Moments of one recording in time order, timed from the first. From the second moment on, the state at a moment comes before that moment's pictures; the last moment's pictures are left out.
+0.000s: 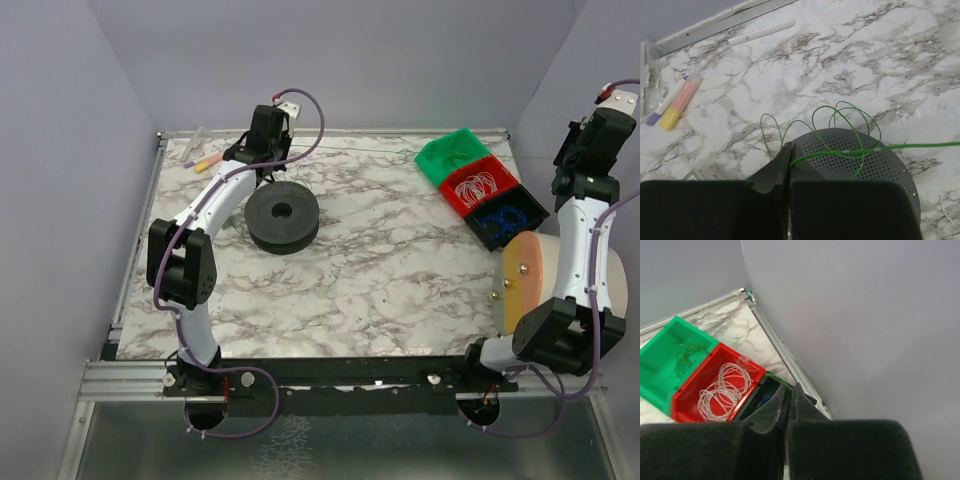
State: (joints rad) left arm -0.36 1.87 1.68 -0.41 -0.17 0.09; right arm -0.35 1.38 1.46 -0.37 0.23 -0.05
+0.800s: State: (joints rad) left arm -0.21 1.87 1.68 -0.41 -0.17 0.09; right arm -0.45 1.44 1.40 -0.30 0.22 -0.12
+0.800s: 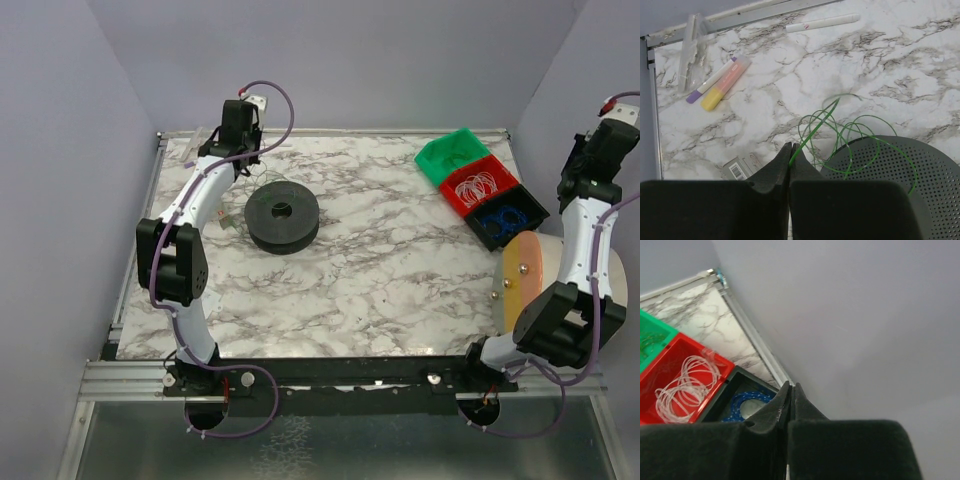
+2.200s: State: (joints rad) left arm -0.41 1.74 1.79 -0.35 0.32 -0.23; right arm 0.37 1.59 1.07 0.08 -0.57 -0.27
